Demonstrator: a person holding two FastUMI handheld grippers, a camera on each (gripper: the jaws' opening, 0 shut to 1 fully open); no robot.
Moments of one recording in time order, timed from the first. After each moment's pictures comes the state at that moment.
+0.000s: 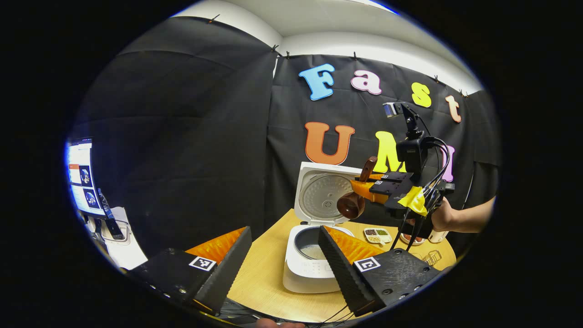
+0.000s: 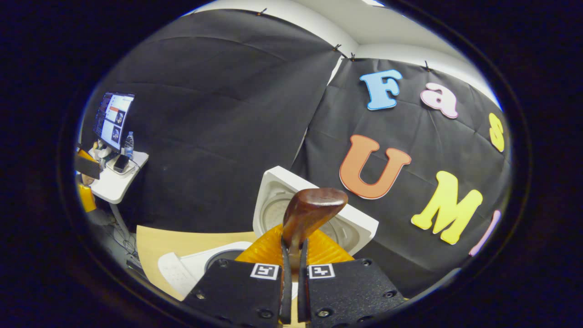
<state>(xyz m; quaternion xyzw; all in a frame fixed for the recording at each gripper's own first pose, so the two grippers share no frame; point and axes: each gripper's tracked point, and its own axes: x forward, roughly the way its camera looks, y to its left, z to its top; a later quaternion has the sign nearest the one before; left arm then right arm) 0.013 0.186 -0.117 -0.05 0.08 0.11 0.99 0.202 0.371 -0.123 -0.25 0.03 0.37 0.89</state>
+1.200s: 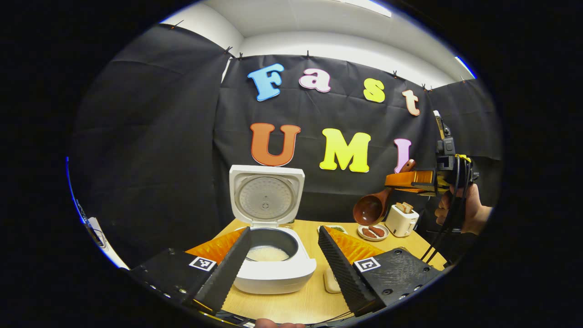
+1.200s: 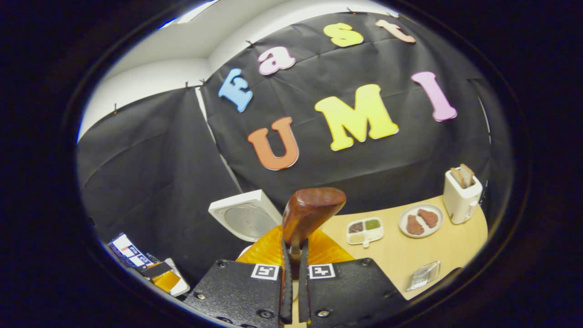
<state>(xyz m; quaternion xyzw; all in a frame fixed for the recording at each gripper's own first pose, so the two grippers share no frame) 0.036 0.045 -0.105 -0.03 0.07 -0.03 1.00 0.158 0.073 -0.072 0.15 0.17 0.19 0.95</state>
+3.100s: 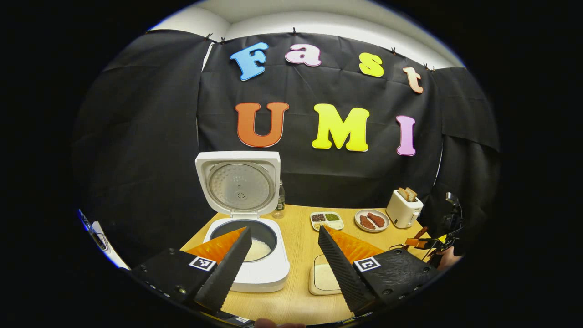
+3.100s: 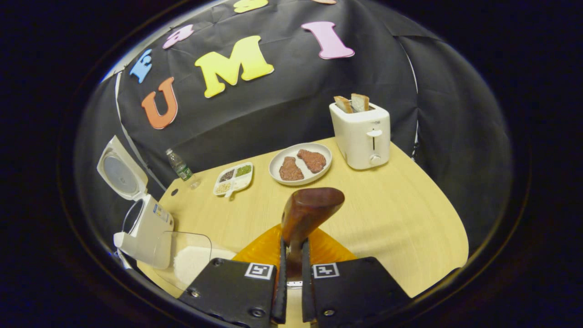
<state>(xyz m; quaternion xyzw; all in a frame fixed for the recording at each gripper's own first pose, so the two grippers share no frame) 0.099 -0.029 -0.115 -0.01 0.15 -0.02 0.99 0.179 -0.171 -0.343 0.13 0.32 -0.01 0.94</state>
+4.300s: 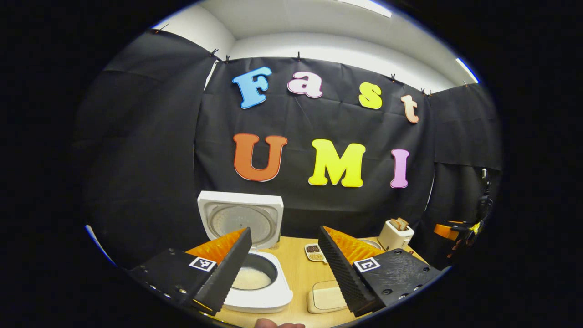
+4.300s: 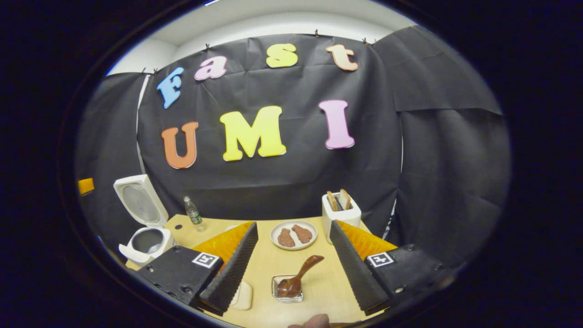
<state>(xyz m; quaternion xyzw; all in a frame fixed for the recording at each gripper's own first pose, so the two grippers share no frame) 0.132 0.014 -0.020 -0.02 0.05 -0.04 1.00 0.120 -0.165 -0.096 0.03 0.11 -0.05 0.99</state>
